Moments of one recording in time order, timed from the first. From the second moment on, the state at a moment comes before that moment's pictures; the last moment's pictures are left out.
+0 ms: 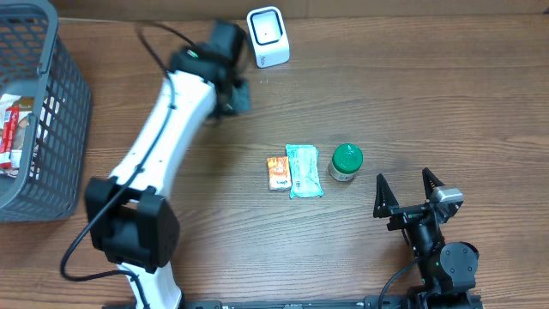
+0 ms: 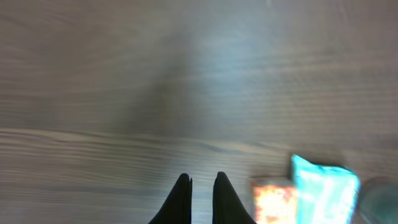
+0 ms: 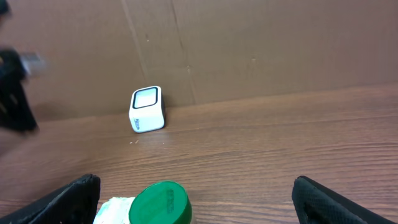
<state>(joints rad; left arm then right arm) -0.30 1.95 1.84 -1.17 -0.07 -0.41 0.09 0.01 0.02 -0.03 -0.09 0.20</state>
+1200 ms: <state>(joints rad) 0.68 2.09 2.38 -1.19 -0.10 0.11 0.09 0.01 0.02 -0.03 -0.09 0.20</state>
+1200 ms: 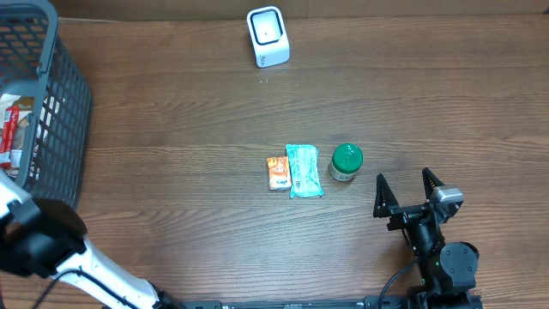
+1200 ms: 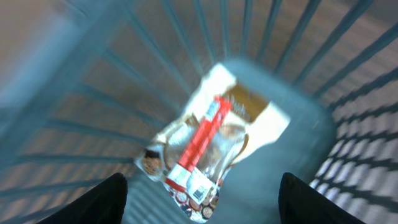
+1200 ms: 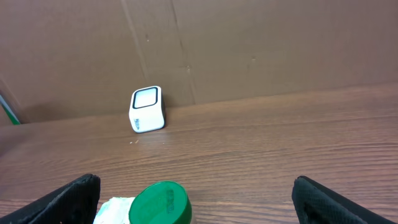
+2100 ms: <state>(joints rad) 0.77 2.37 2.18 -1.14 0.02 0.43 0.09 0.01 0.02 -0.03 -0.09 0.20</state>
